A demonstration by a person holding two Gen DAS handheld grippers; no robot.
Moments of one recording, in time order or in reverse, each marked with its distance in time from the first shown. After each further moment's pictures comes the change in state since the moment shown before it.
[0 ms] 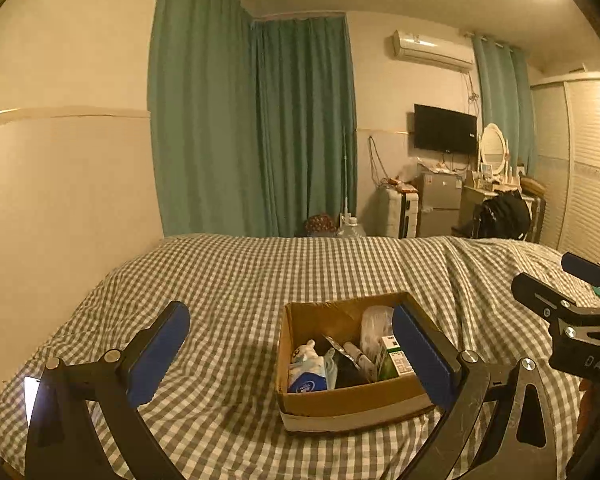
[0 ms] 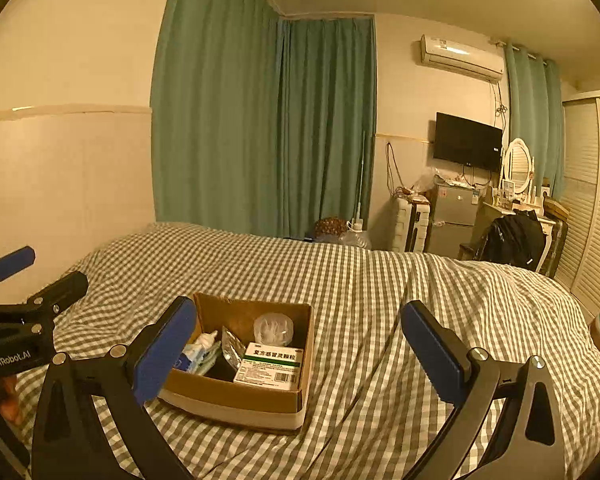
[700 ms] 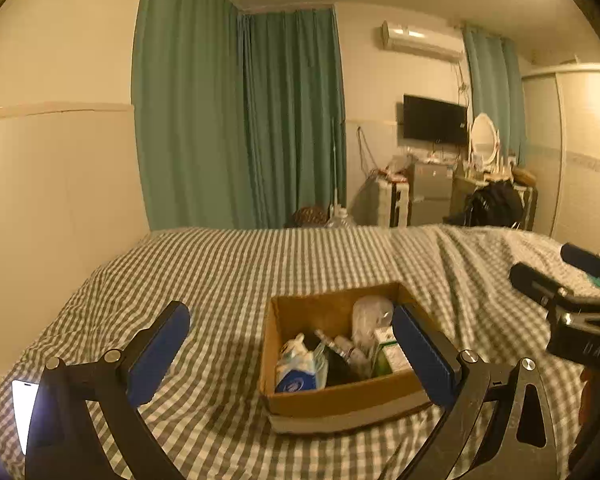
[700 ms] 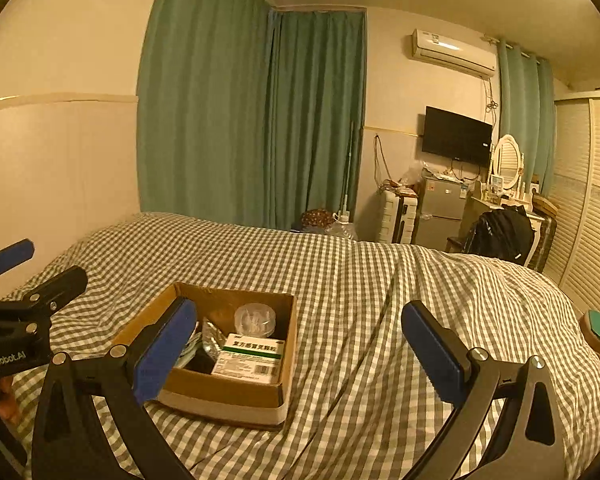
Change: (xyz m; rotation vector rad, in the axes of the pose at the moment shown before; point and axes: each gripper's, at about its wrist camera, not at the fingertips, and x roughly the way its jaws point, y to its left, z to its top) left arm 0.019 -0.006 -0.010 0.019 0.033 -0.027; right arm 0.019 -0.006 -0.011 0.008 0.020 -0.058
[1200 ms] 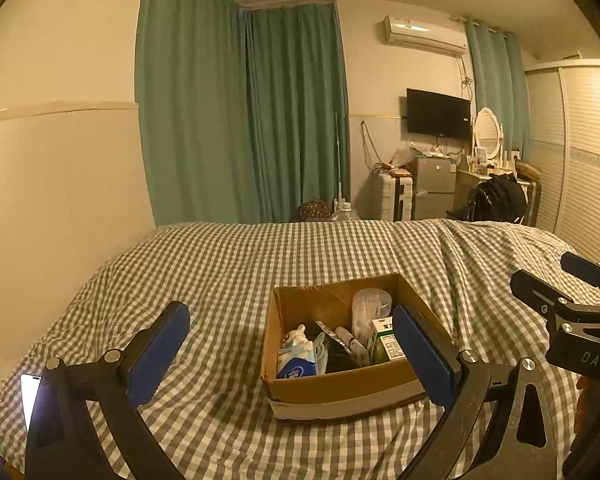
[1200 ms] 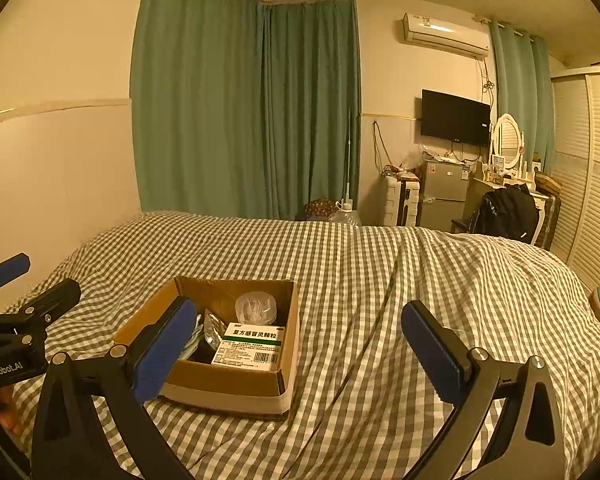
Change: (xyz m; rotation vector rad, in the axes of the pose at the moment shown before) left arm -0.016 -0.005 0.001 0.001 0.013 0.016; right arm -0.005 -0.009 -0.014 0.049 0.026 0.026
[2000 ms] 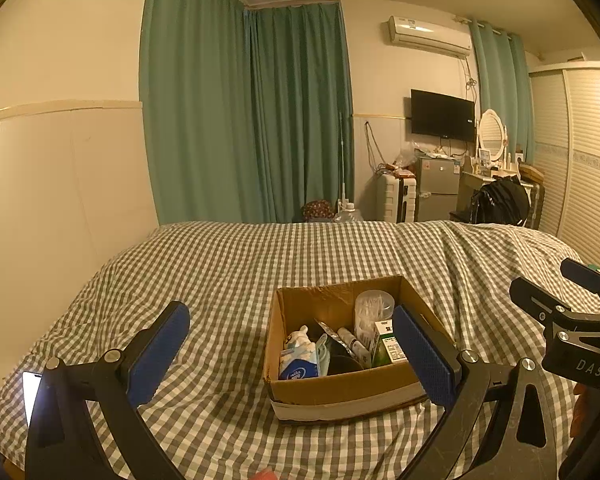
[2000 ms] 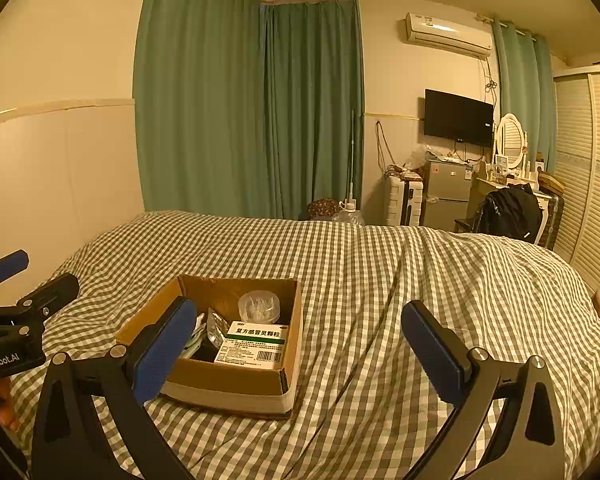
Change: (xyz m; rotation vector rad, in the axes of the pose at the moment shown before) left arm 0.000 0.002 0.004 -0.009 0.004 0.010; right arm 0.004 0.002 -0.003 -0.001 0.001 0.008
